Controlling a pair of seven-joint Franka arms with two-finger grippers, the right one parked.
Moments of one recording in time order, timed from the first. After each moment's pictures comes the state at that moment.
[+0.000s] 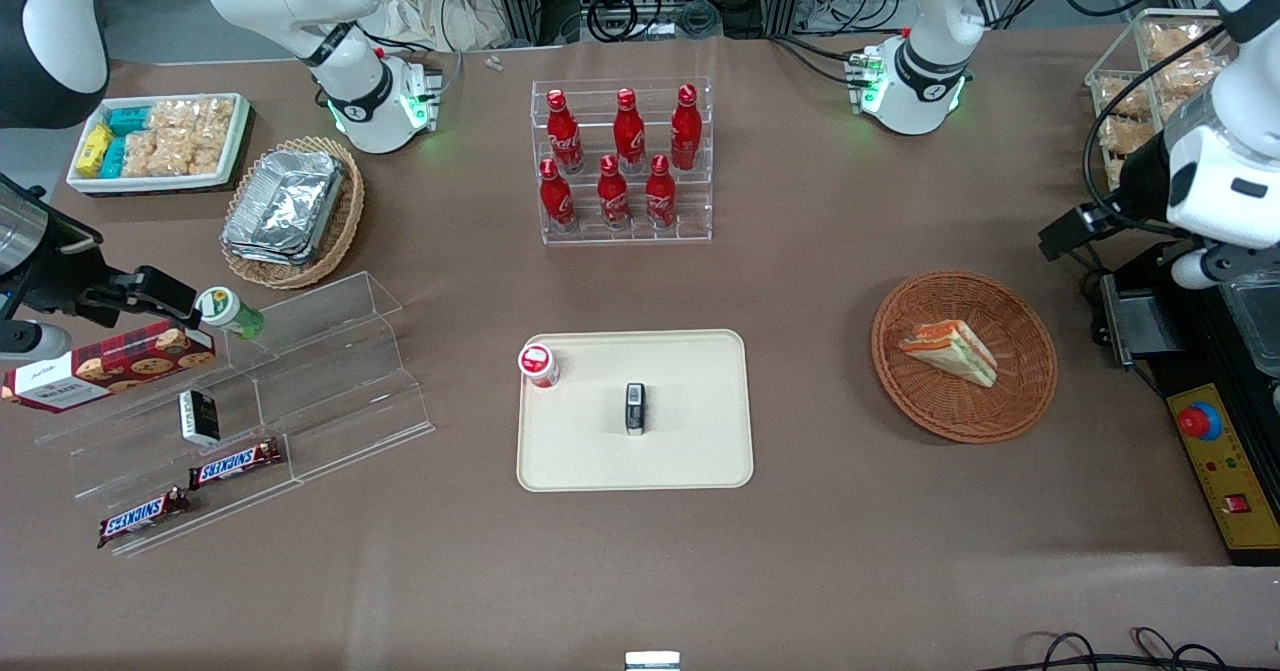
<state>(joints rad) -0.07 0.03 -0.04 -1.56 0.01 1.52 -0.58</state>
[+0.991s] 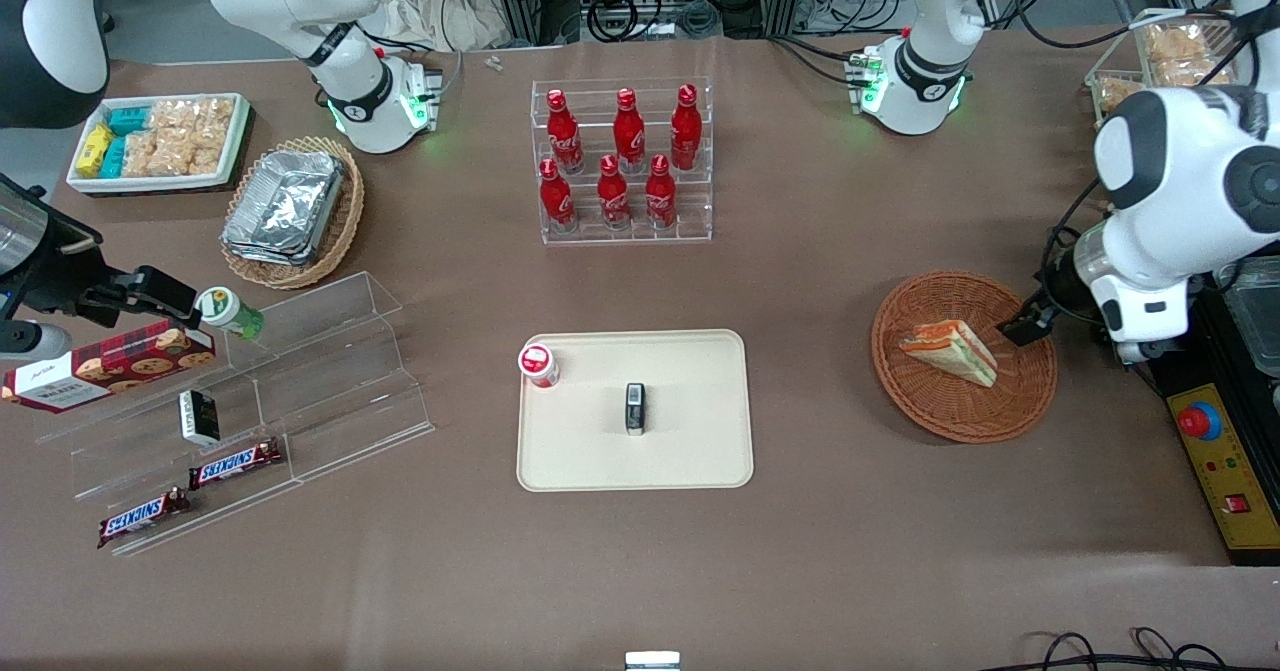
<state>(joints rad) -0.07 0.06 0.04 -2.08 -0.05 2.06 -0.90</state>
